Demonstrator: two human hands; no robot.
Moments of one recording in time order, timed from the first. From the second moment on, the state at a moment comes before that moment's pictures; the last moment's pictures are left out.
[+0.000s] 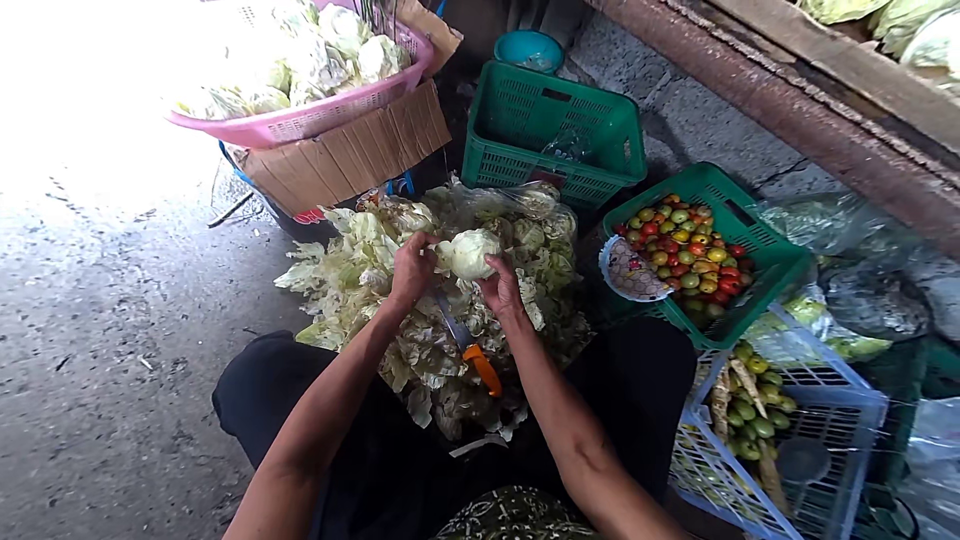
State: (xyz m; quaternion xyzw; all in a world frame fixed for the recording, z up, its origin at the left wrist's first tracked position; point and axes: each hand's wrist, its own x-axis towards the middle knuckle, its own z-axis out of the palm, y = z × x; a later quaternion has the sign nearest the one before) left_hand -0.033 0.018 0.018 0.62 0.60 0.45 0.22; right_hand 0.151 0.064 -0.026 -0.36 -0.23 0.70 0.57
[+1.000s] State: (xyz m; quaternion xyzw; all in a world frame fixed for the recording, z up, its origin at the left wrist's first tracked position) left_hand -0.051 0.035 0.030 0.52 0.54 0.37 0.55; right_hand 0.169 0.055 -0.004 -0.39 -0.69 0.50 0.34
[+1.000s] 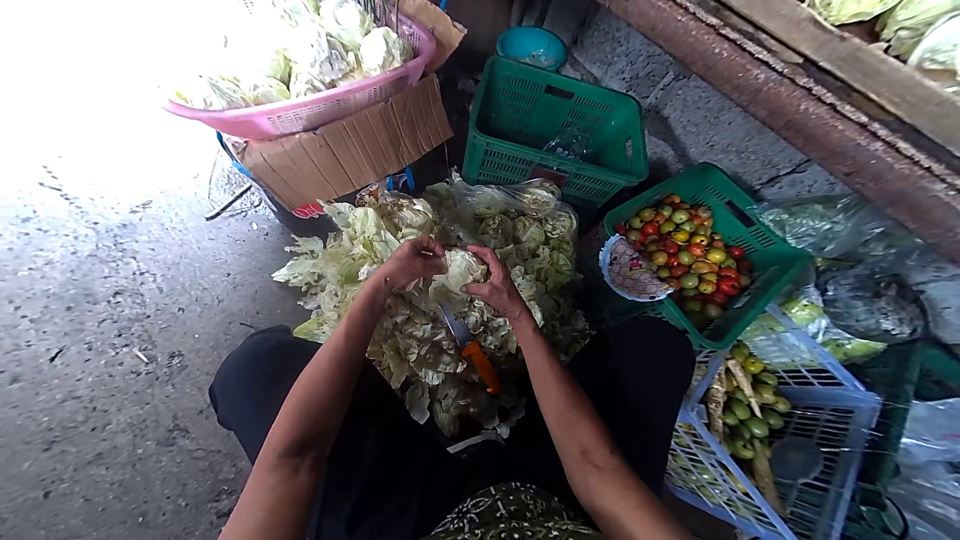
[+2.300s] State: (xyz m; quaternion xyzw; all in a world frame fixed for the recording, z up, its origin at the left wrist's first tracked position) left_hand -0.015 0.021 0.010 0.58 0.56 0.39 0.45; right_hand 0.163 0.051 -0.054 -0.36 -0.27 0.72 0.52
